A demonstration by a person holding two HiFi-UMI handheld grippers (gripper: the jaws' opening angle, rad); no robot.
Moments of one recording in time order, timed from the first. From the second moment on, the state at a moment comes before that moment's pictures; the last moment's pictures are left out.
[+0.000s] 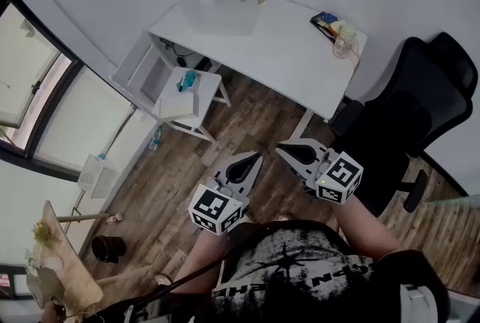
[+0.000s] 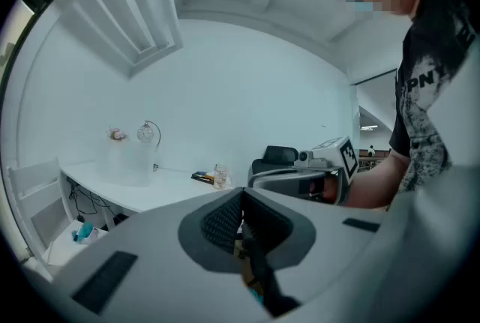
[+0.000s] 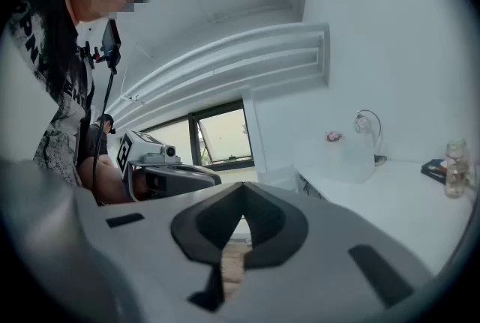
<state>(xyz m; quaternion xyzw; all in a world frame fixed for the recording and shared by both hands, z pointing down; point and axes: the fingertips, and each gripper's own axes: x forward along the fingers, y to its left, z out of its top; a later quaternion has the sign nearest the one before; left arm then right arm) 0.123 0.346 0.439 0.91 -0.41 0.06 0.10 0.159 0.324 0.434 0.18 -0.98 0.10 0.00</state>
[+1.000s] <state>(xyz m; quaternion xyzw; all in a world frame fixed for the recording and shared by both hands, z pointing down) 0.124 0.362 0.442 0.88 -0.45 0.03 0.13 0.170 0.347 0.430 0.14 -0.98 0.11 -0.02</state>
